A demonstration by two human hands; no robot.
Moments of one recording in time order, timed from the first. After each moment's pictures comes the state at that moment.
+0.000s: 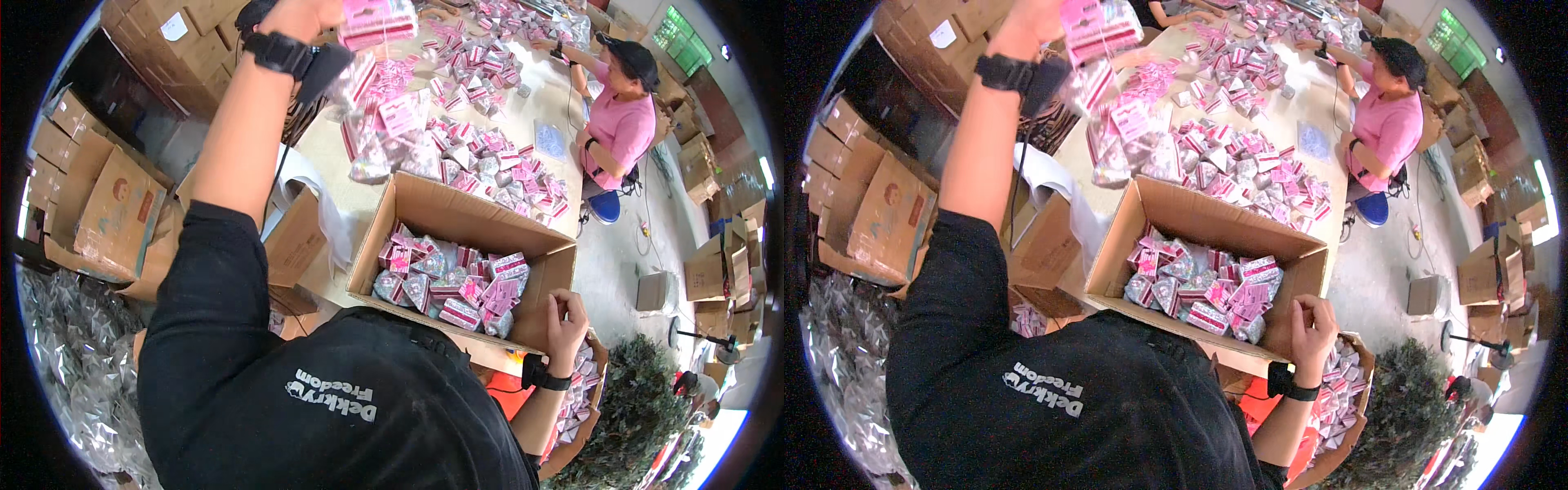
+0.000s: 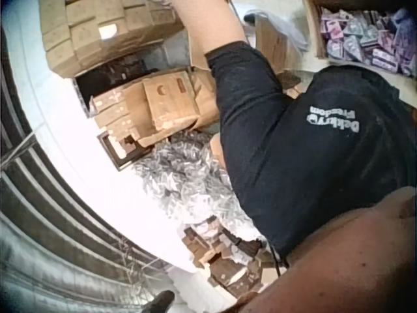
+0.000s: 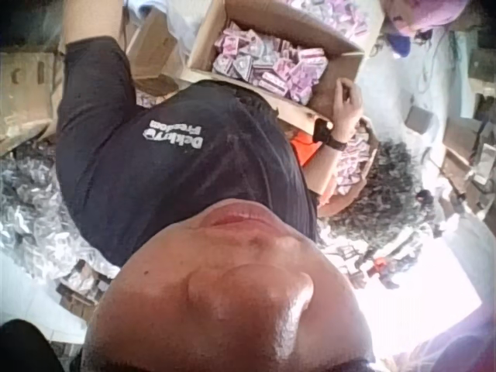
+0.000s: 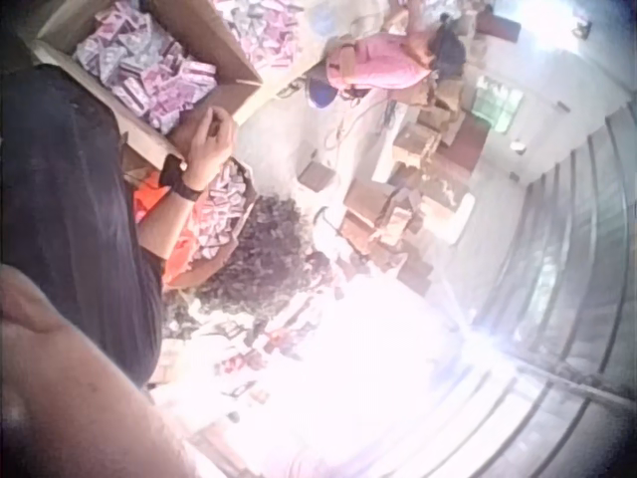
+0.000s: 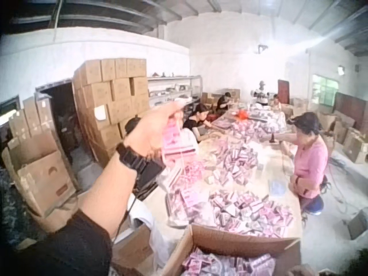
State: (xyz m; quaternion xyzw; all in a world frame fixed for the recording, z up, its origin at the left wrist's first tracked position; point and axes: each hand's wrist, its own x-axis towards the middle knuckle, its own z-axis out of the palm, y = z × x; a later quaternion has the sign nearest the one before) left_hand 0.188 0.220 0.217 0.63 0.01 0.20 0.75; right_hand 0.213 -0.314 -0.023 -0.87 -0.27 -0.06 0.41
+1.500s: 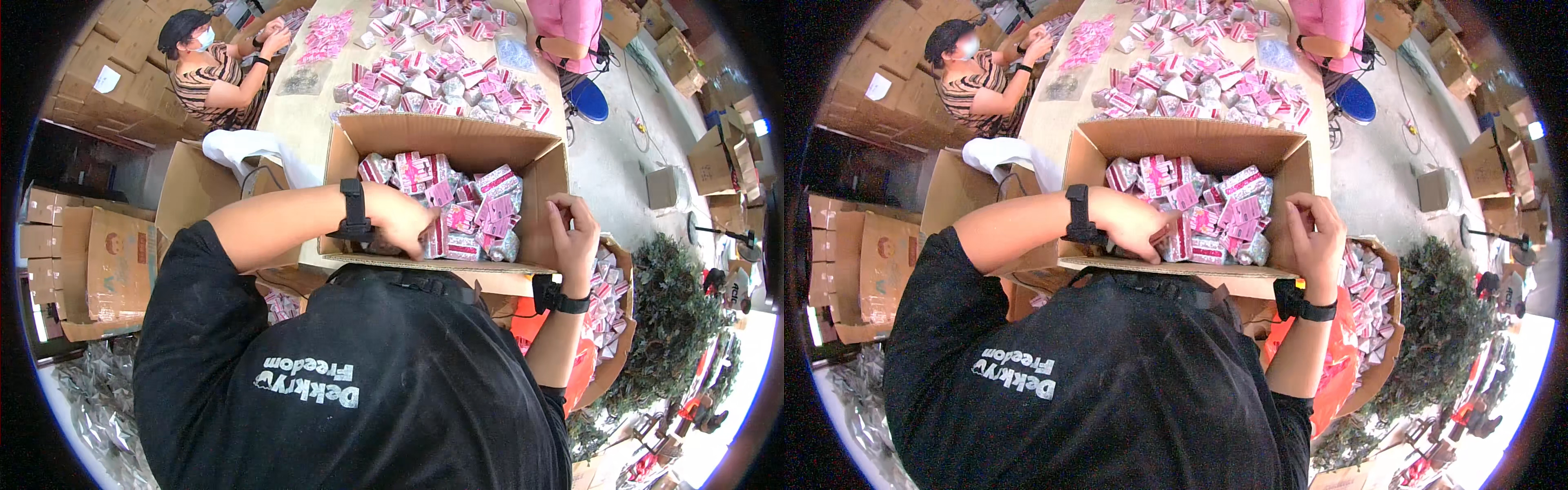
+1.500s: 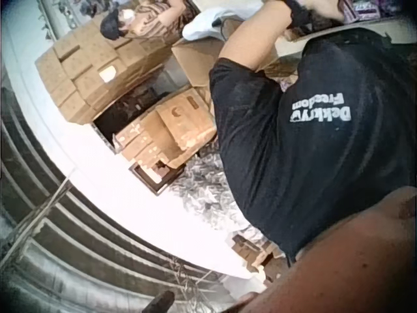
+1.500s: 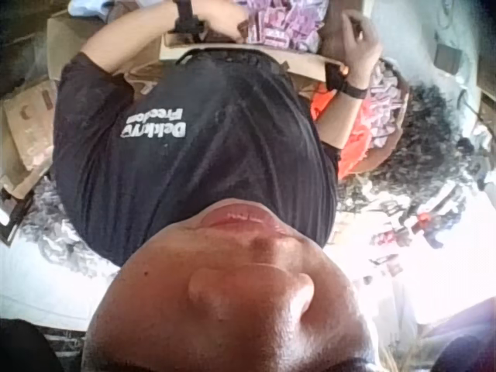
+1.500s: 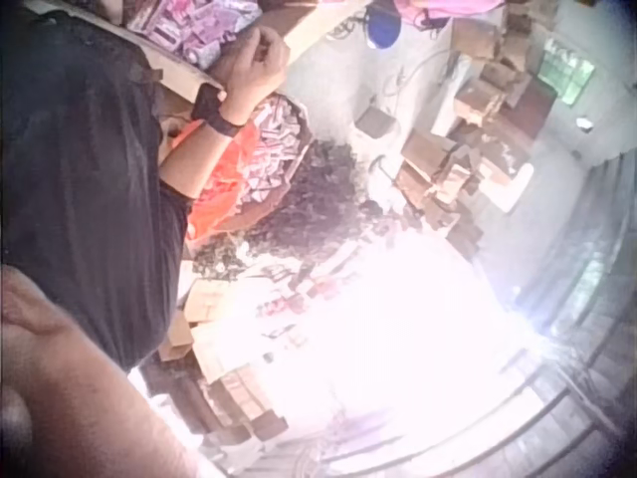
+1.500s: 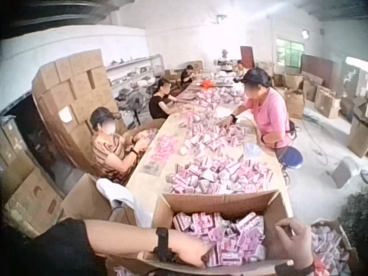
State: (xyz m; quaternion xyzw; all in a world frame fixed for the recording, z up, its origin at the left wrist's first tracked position) left_hand 0.127 -0.019 -0.032 0.87 -0.18 -0.43 0.16; right_hand 0.211 -0.318 -0.028 -0.86 -0.26 -0.07 0.44
